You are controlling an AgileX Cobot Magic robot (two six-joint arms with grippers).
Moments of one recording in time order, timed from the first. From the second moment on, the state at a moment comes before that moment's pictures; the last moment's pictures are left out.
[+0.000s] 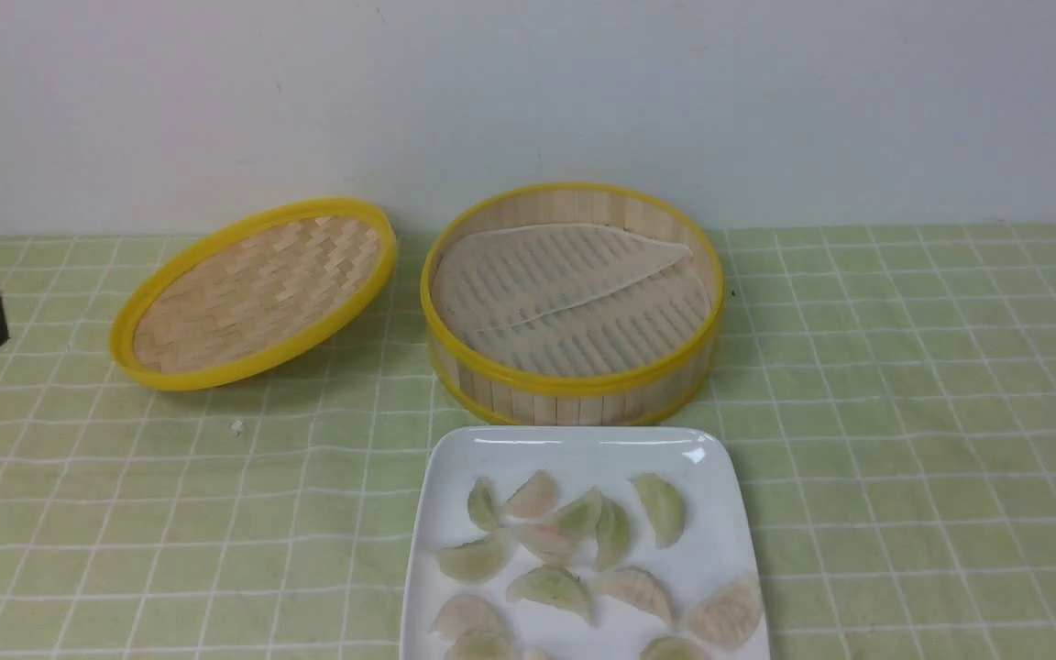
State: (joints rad) right arm 0.49 -0.02 -0.43 -0.05 0.38 0.23; left arm -0.56 0.47 -0.77 0.13 0.58 -0.17
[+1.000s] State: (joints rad) right arm 0.49 -0.02 -0.43 -0.05 0.38 0.24; left arm -0.16 0.11 -0.21 0.03 0.29 -0.11
